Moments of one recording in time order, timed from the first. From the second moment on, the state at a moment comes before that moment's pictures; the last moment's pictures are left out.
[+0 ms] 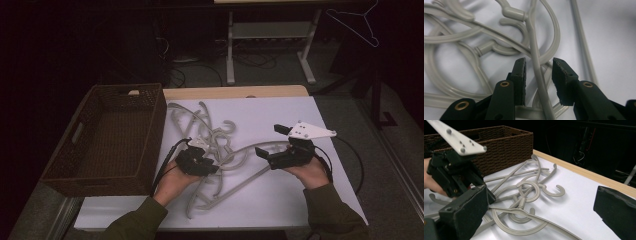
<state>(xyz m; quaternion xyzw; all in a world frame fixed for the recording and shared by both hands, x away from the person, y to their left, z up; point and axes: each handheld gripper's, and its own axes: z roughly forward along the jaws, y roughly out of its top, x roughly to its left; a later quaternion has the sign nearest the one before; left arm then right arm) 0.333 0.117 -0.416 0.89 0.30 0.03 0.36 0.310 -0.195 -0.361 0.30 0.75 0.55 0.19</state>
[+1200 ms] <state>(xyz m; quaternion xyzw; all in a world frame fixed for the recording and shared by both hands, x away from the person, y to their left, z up) 0.363 0.133 -0.394 0.89 0.29 0.06 0.34 0.313 -0.201 -0.366 0.31 0.76 0.54 0.20</state>
